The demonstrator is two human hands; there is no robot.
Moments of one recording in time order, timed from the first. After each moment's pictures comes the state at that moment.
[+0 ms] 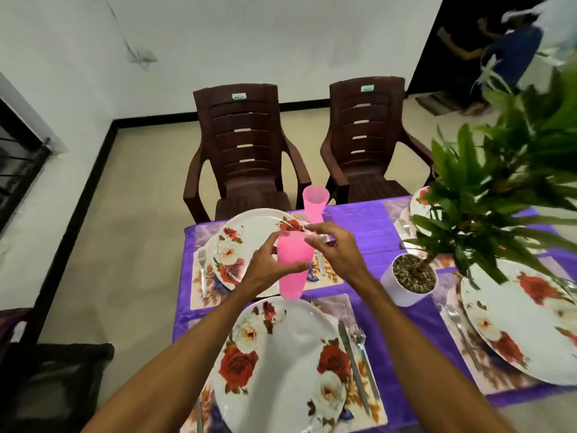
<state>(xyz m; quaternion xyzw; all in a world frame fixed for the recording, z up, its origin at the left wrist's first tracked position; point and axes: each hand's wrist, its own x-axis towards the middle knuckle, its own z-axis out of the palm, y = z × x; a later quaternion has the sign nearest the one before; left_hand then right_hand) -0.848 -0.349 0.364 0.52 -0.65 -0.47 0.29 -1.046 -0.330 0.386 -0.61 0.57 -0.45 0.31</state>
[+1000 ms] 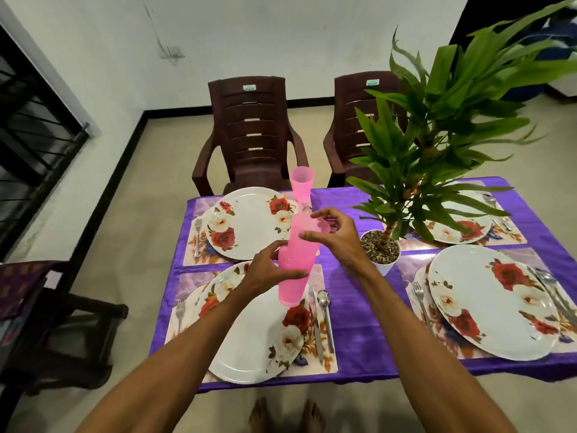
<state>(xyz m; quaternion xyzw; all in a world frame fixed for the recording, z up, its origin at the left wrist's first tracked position) -0.911 -0.226 0.368 0.56 -0.63 -0.48 0.26 -1.112 -0.235 0.416 -0.51 0.55 -0.48 0.45</state>
